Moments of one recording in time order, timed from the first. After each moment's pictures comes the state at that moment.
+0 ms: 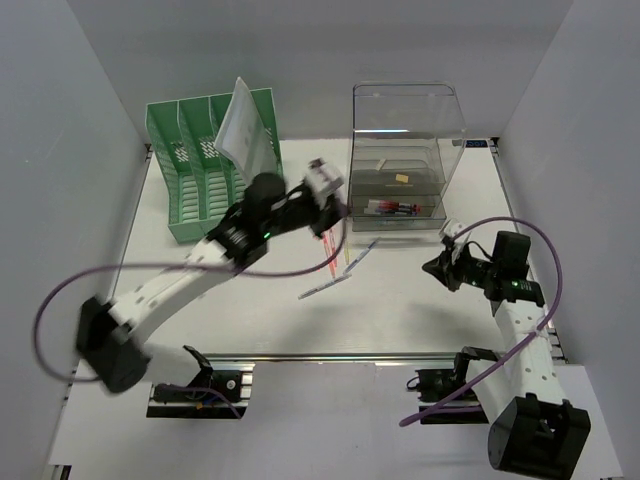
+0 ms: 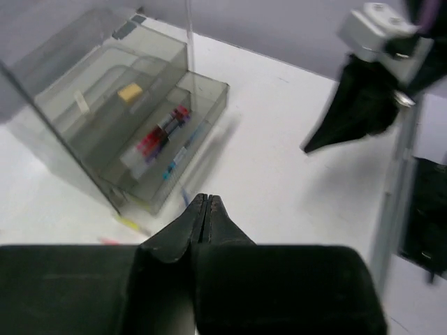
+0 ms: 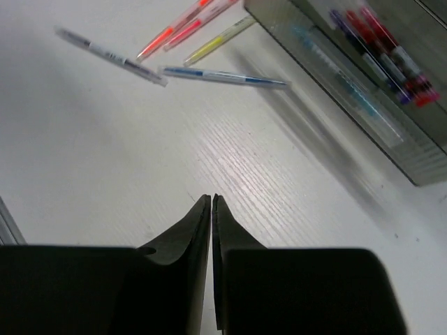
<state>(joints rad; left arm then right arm) -0.75 1.43 1.21 0.02 0.36 0.07 -0.16 0.84 0.57 -0.47 -0.95 -0.68</state>
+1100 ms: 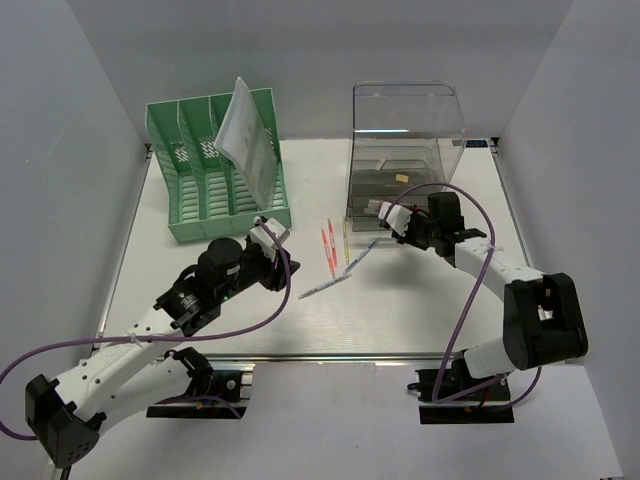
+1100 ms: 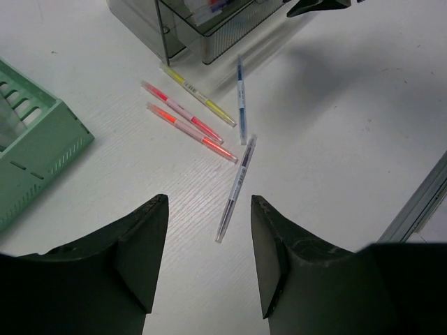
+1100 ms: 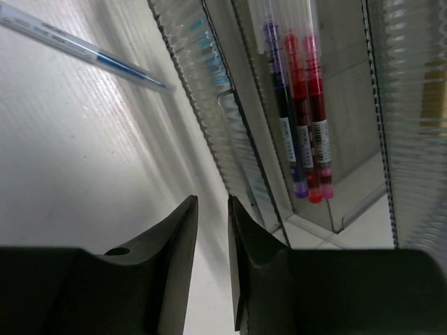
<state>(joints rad) -0.75 0.82 0.67 -0.17 0.05 -0.01 0.25 1.42 0.80 -0.14 -0.34 -1.02</state>
